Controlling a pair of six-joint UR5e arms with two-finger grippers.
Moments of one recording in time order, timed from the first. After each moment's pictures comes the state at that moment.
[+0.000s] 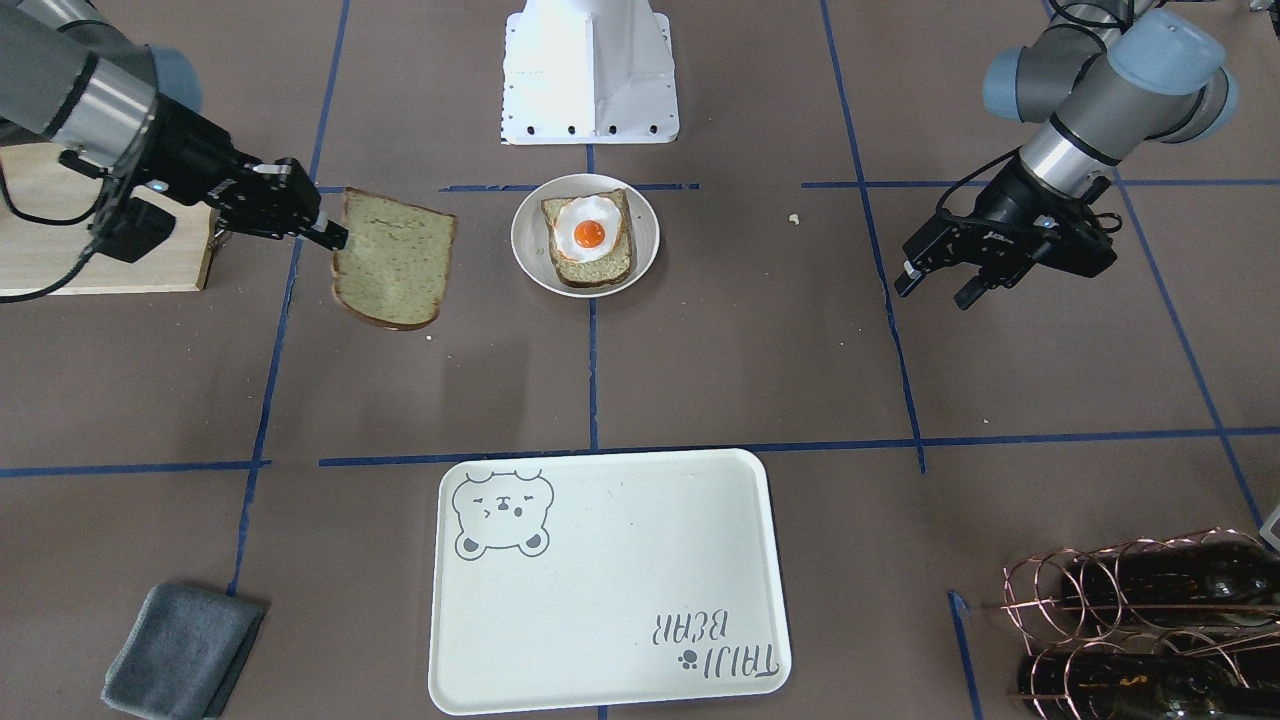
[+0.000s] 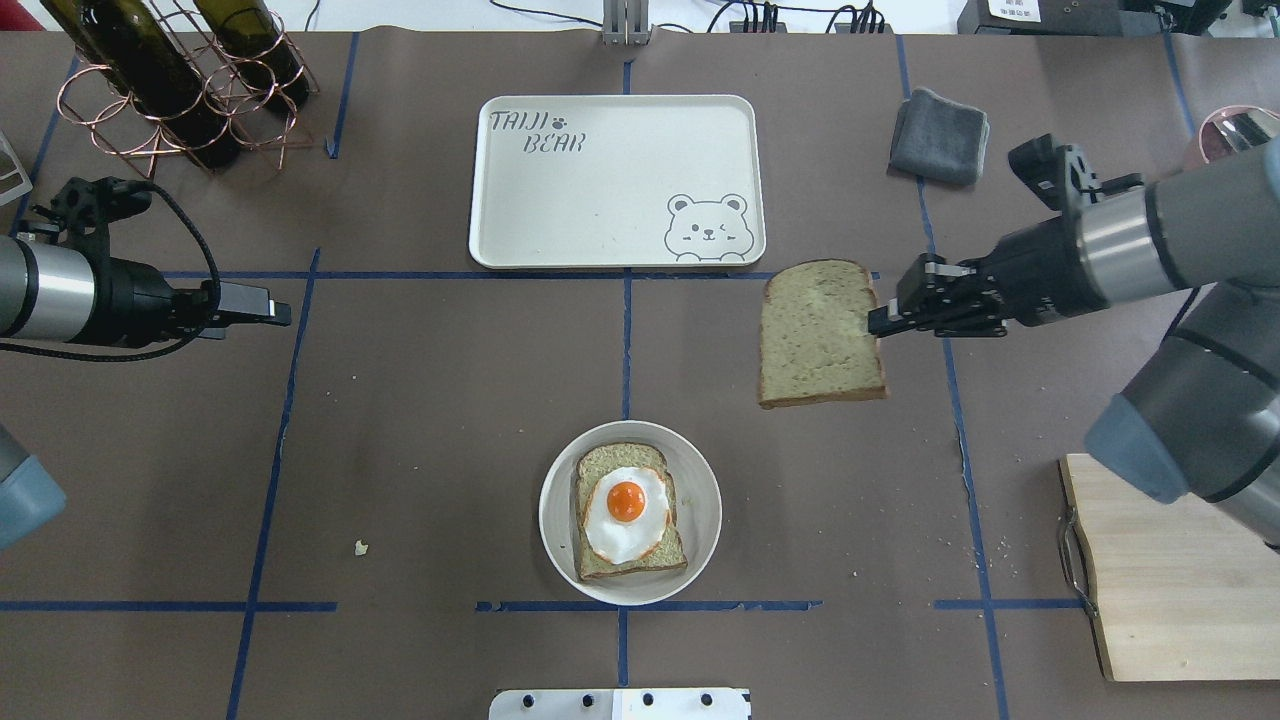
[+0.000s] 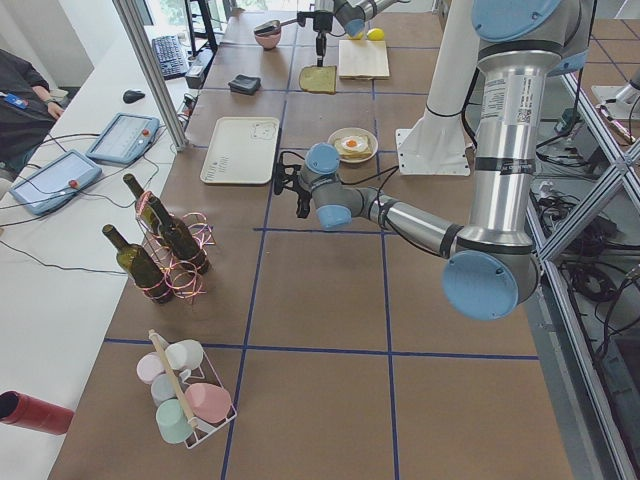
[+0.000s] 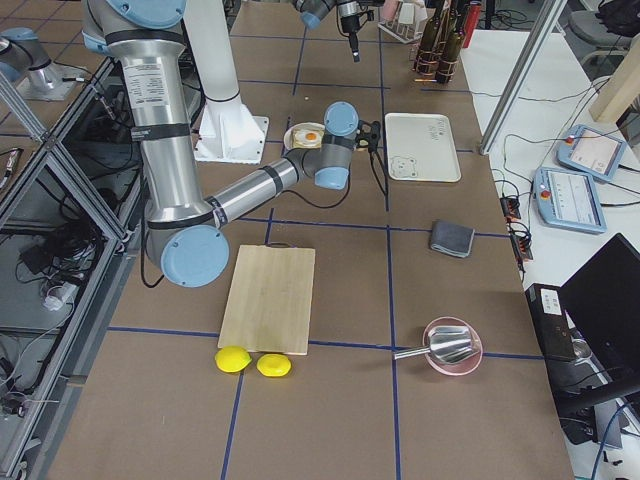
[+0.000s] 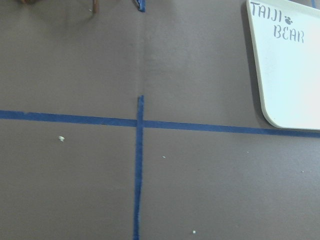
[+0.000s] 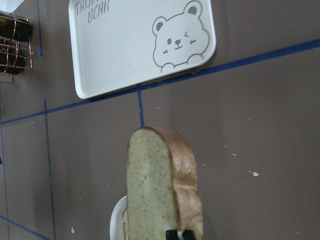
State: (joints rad) left arm -0.83 -1.63 -1.81 -2.44 -2.06 -1.26; right arm 0.81 -1.36 1.86 -0.68 2.30 1.54
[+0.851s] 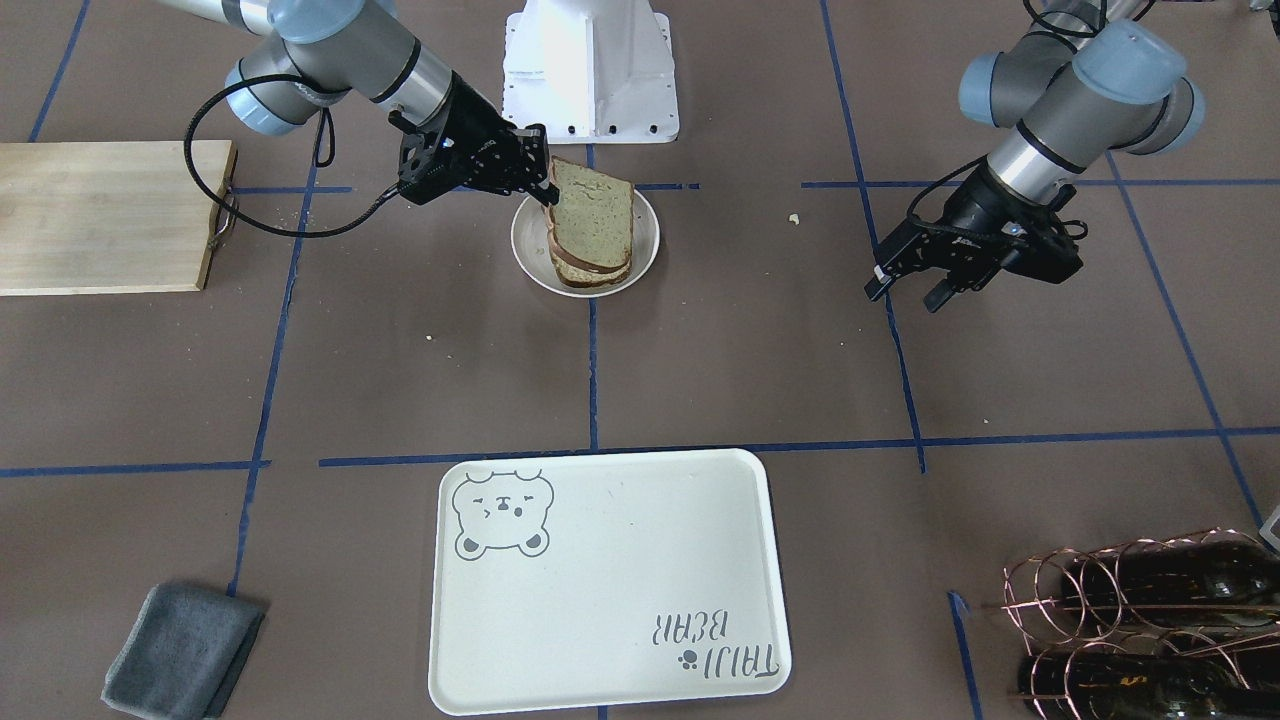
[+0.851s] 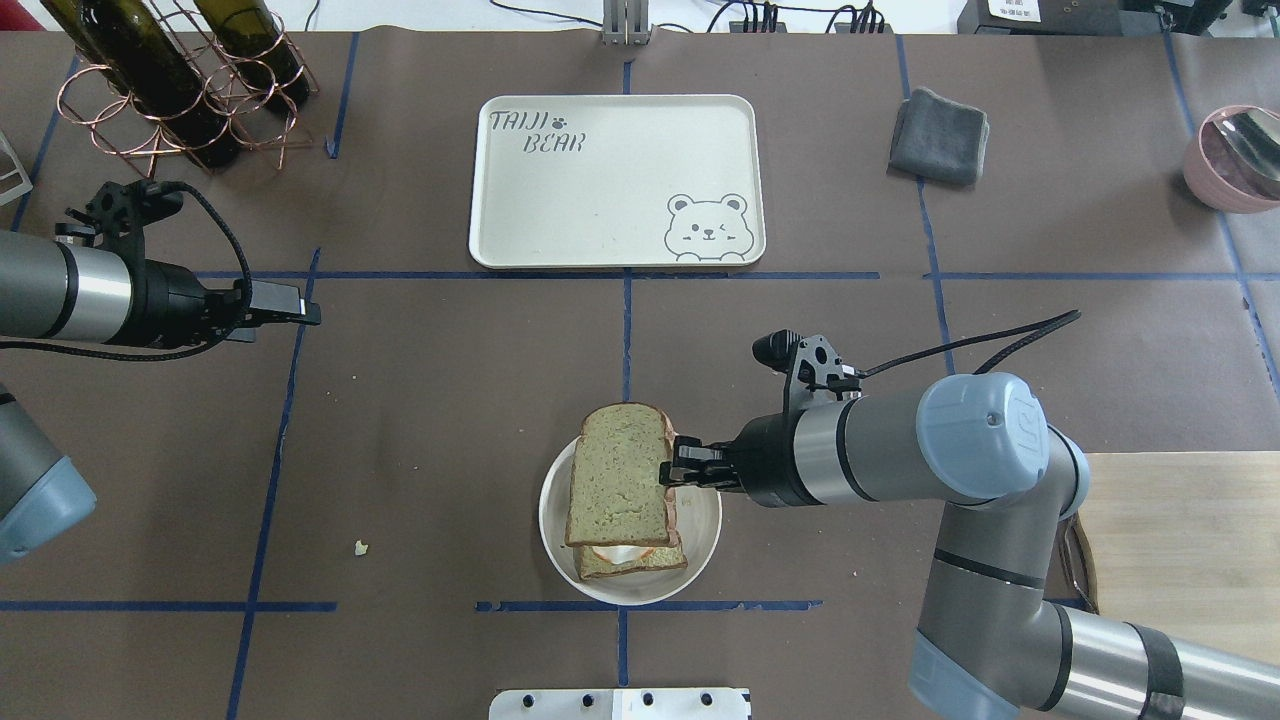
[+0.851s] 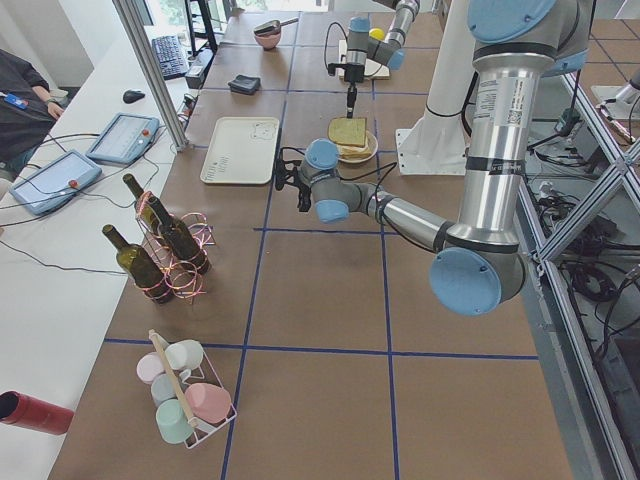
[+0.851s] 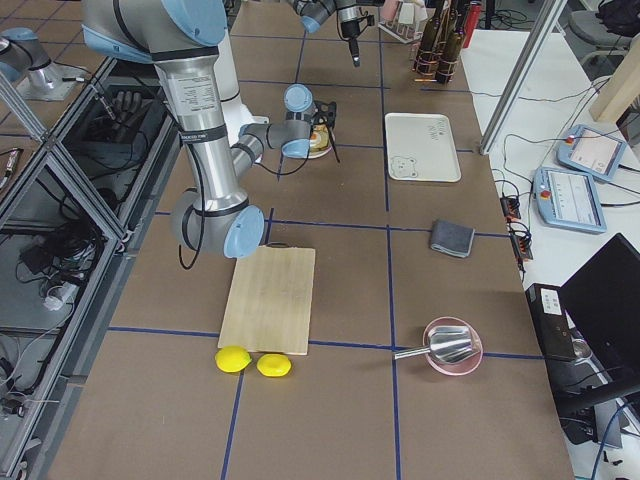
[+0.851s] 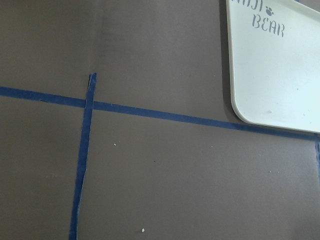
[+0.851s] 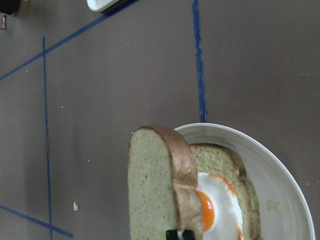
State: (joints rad) left arm -0.80 -1.66 -1.79 -2.44 -2.05 -1.31; right arm 0.38 -1.24 1.85 -0.77 1.85 1.60
